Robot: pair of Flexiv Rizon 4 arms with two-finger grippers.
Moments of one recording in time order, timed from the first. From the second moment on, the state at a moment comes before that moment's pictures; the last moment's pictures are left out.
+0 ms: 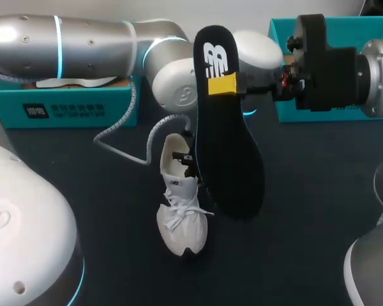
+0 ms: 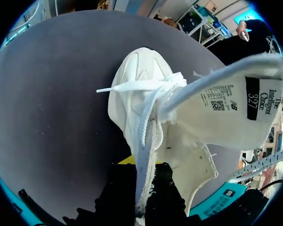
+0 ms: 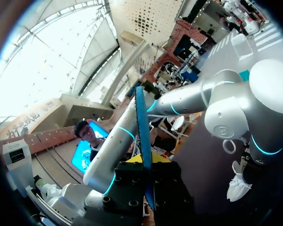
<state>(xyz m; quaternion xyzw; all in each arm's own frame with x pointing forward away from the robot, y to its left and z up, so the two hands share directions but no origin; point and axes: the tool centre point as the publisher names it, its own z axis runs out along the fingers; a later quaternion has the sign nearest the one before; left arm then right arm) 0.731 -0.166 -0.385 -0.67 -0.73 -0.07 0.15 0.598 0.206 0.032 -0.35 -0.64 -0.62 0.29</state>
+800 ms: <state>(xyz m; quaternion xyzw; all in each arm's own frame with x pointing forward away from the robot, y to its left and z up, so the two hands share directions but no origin) 0.786 -0.194 -0.294 -0.63 -0.77 0.07 0.06 0.598 0.206 0.032 -0.35 -0.64 -0.62 0.29</state>
